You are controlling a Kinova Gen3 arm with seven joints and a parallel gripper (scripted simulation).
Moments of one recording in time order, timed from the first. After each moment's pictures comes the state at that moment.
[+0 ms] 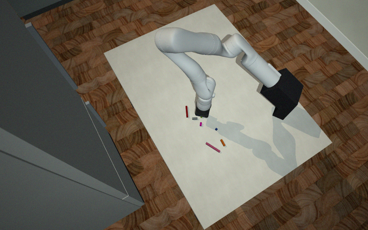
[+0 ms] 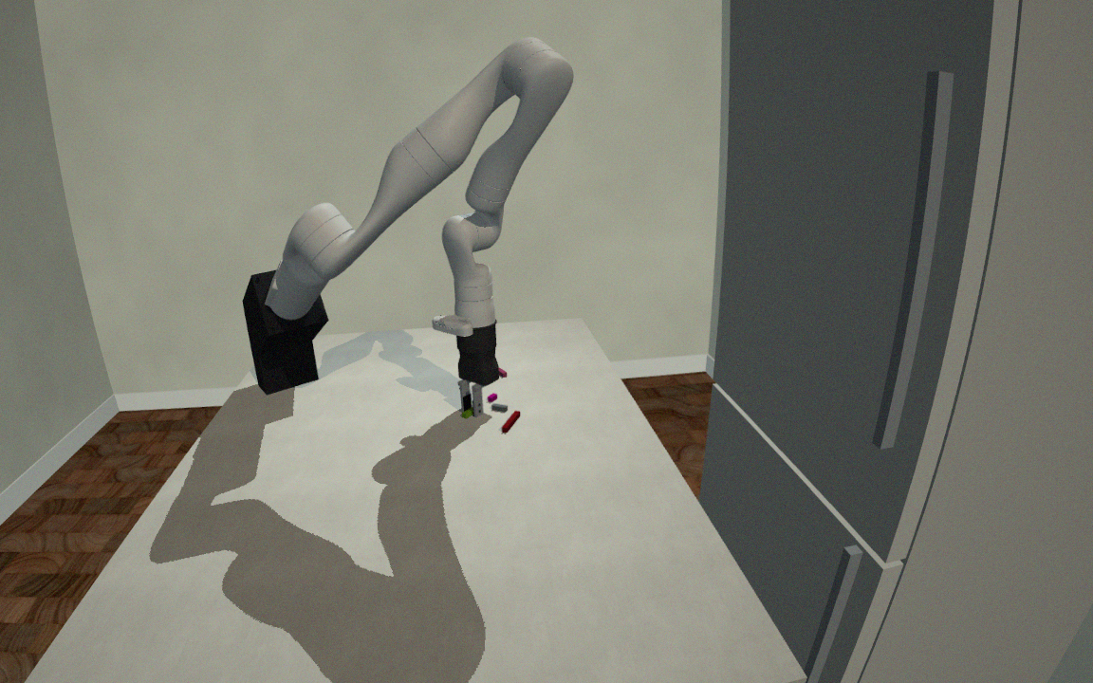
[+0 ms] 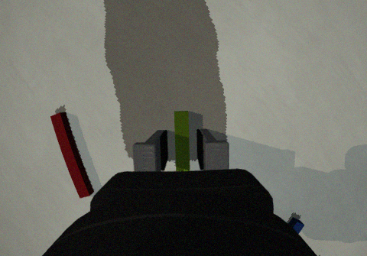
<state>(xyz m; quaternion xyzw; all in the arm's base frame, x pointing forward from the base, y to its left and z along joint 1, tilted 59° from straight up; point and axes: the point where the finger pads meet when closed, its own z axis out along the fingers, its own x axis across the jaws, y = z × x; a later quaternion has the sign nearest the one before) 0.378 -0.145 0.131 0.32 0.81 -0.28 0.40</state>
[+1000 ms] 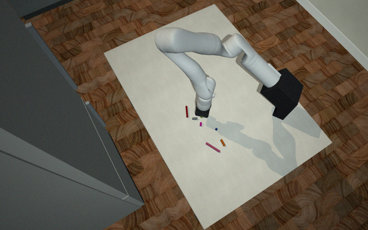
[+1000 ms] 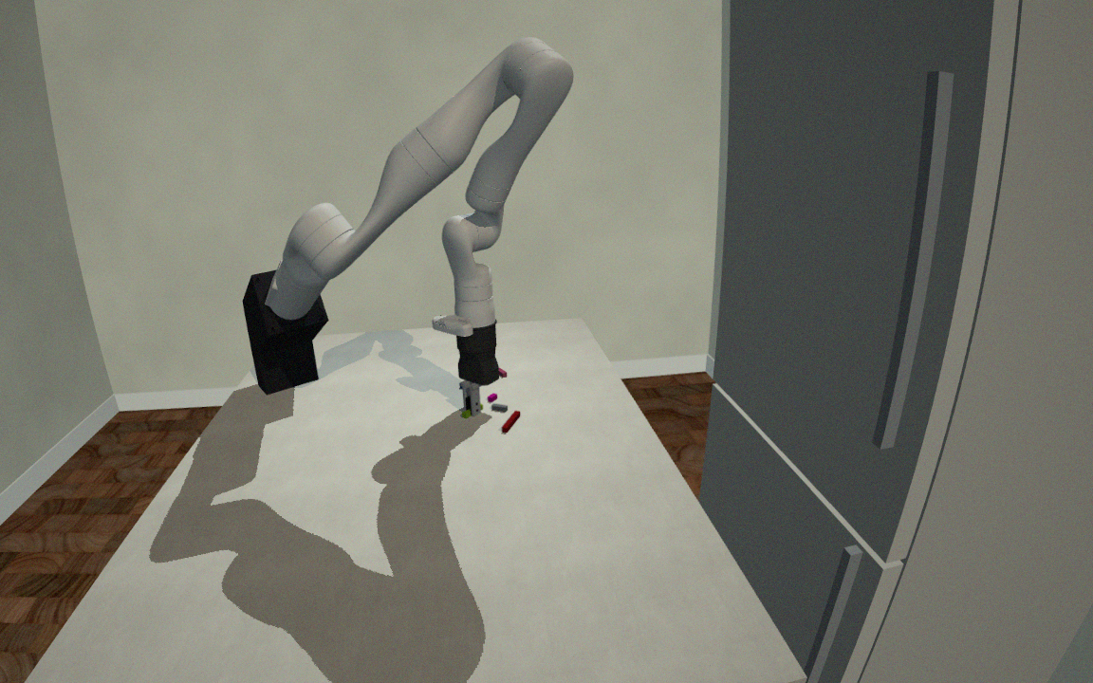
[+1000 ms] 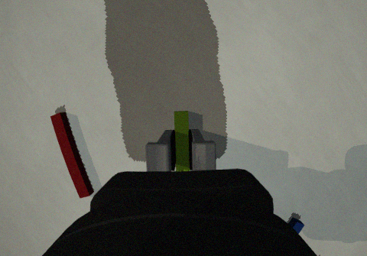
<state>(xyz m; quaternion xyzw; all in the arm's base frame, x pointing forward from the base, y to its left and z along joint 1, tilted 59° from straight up) 0.378 -0.145 0.131 0.32 0.81 -0.28 0.40</state>
